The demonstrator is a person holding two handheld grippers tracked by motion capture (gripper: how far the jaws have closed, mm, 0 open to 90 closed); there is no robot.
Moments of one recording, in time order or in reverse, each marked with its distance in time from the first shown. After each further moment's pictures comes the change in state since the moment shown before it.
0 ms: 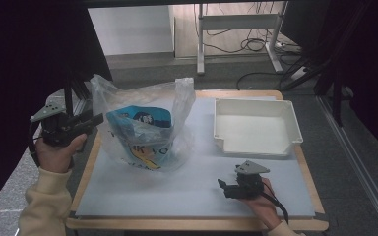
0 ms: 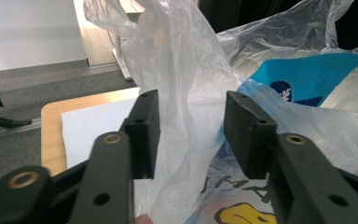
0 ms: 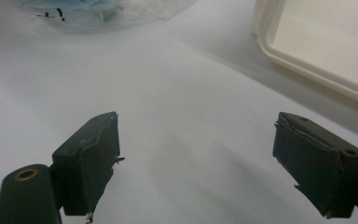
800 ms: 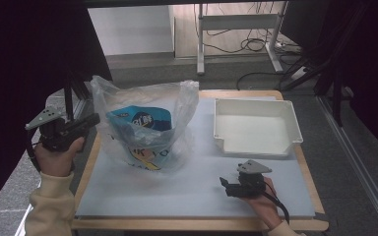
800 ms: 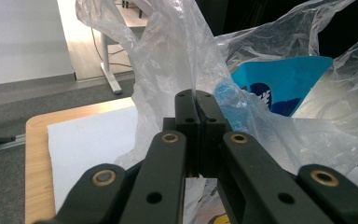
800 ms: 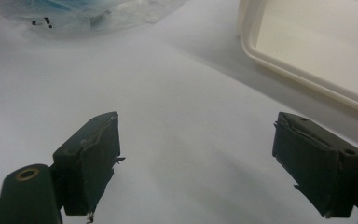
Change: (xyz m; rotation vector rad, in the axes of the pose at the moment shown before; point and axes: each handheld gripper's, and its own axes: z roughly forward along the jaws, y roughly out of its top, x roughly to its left) left arm -0.002 -0.012 -0.008 -0.067 -0.056 0.014; right arm -0.004 0.000 -0.003 -0.007 -0.031 0.012
